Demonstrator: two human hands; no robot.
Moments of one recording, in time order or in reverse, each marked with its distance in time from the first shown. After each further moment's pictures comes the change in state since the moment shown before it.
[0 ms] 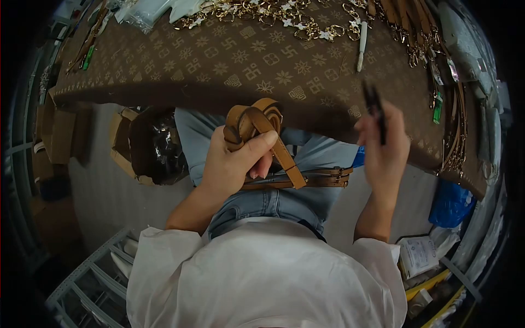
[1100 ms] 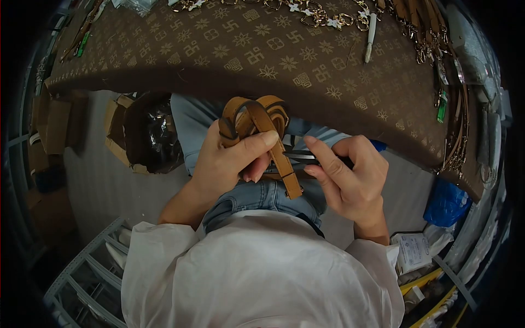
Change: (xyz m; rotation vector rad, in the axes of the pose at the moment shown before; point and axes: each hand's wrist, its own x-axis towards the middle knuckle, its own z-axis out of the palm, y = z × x) left_hand -0.010 0.003 -0.002 -0.075 -0.010 -0.101; right_hand -0.022 -0.026 0.012 -0.250 -0.262 -0.536
